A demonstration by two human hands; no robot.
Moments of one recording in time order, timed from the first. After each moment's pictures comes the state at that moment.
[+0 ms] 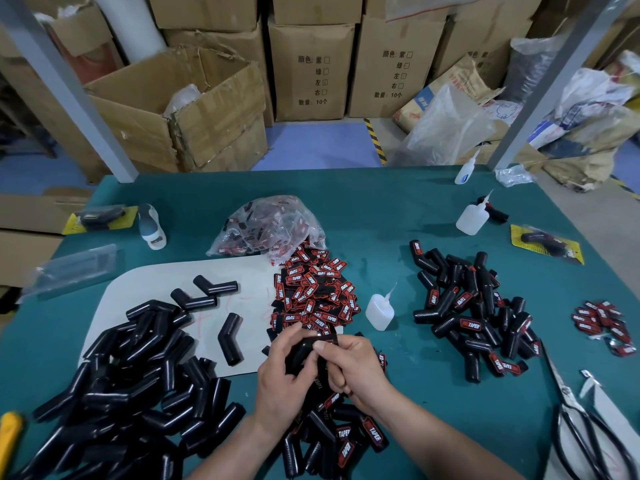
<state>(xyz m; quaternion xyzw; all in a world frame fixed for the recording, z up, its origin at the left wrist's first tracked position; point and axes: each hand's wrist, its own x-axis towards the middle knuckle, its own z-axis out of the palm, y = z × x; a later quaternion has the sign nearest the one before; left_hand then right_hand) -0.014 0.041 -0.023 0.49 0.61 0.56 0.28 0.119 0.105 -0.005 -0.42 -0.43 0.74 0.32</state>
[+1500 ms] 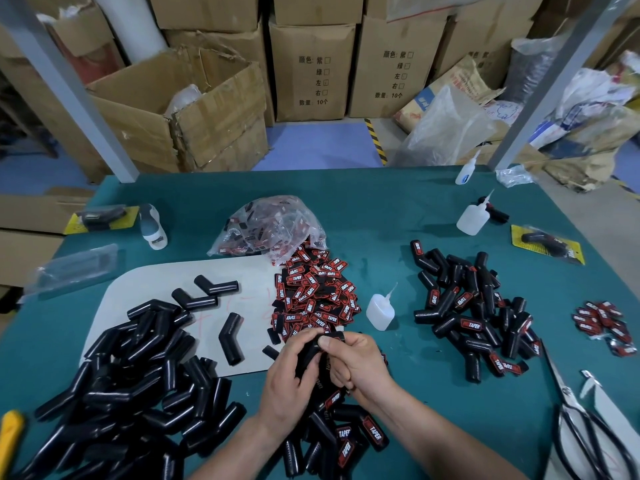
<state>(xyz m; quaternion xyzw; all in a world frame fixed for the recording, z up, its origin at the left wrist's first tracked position) -0.014 0.043 -0.027 0.57 0.58 0.53 0.25 0.122 0.107 0.003 -0.41 -0.39 0.75 0.33</state>
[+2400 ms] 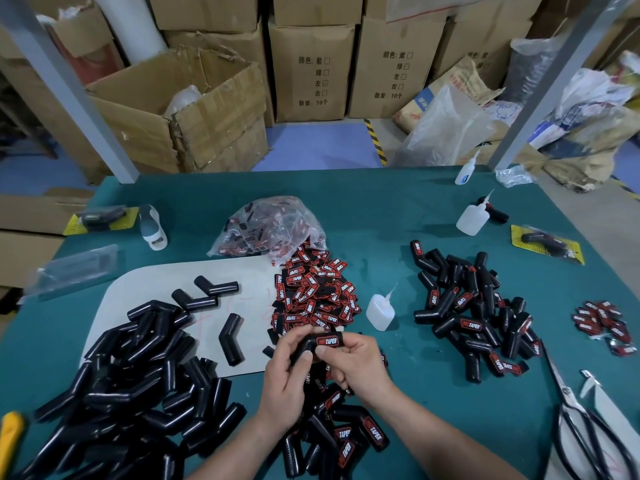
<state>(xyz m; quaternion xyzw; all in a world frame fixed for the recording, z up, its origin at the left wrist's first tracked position) -0.012 0.043 -0.018 0.42 0.52 0.61 0.42 0.125 0.109 -0.012 -0.45 -0.52 0.65 0.33</state>
